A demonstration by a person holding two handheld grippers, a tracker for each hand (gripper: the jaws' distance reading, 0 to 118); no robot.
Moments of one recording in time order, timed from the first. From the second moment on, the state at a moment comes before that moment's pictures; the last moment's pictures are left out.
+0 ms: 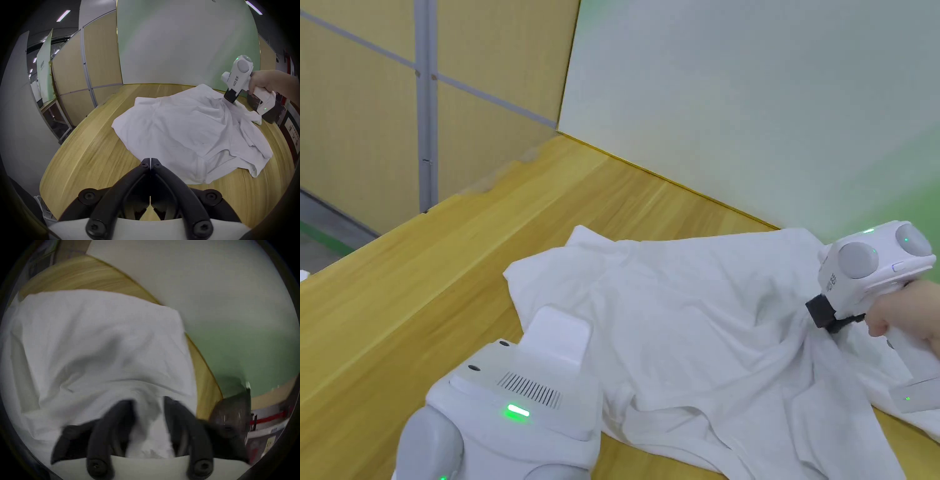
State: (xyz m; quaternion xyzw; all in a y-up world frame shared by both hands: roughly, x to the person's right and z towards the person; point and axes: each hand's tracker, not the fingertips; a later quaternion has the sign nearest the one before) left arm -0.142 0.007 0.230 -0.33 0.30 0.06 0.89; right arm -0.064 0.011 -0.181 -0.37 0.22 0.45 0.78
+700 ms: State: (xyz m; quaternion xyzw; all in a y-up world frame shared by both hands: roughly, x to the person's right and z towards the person) left arm -0.087 0.038 0.219 -0.25 0.24 0.02 0.94; right arm 0.124 0.038 0.121 -0.24 0.14 0.08 0.96
